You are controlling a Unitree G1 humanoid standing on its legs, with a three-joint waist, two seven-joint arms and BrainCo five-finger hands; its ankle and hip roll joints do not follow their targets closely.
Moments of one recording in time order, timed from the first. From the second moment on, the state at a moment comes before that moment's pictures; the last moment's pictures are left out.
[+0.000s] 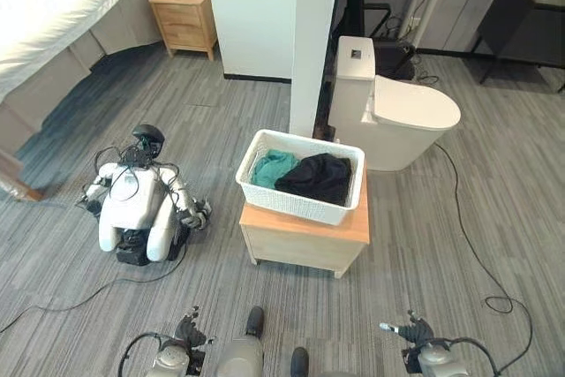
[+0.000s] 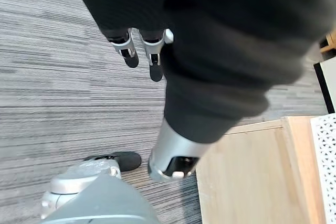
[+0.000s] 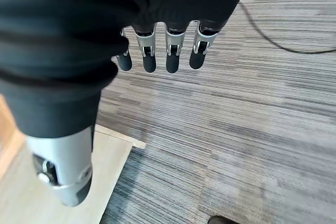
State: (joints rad) left arm -0.02 0.27 -0.21 1.03 -0.12 -0.11 0.10; right arm -0.10 -0.31 0.20 1.19 0.10 -0.02 -0.17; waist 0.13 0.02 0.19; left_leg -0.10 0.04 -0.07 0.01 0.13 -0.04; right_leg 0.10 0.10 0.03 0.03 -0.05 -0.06
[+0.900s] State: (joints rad) left arm -0.03 0.40 -0.10 0.25 0.08 -0.02 0.22; right arm 0.10 -0.42 0.00 0.38 0.17 -0.02 -0.24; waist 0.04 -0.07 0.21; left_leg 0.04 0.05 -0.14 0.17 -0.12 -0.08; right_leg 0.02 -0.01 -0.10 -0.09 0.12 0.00
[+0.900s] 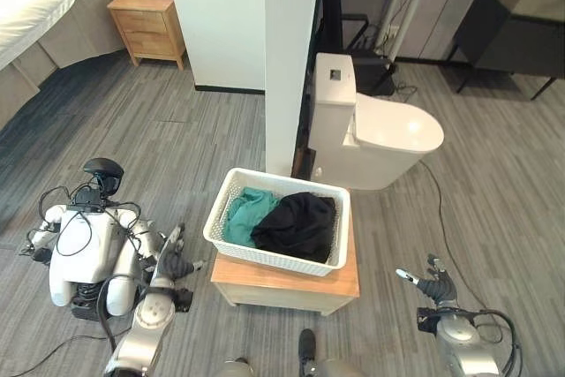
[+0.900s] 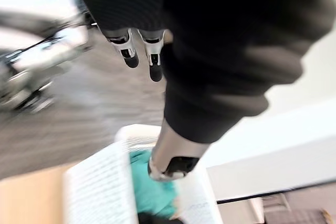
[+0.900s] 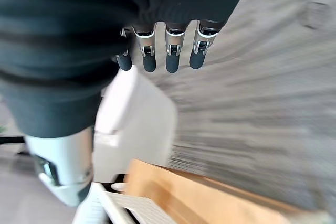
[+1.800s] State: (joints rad) left arm -0.94 0.34 -0.48 0.92 0.13 0.14 0.47; right arm -0.61 -0.37 0.33 0.51 0.15 0.07 -0.48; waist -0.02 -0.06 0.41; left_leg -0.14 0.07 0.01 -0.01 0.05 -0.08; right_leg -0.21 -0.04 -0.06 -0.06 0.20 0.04
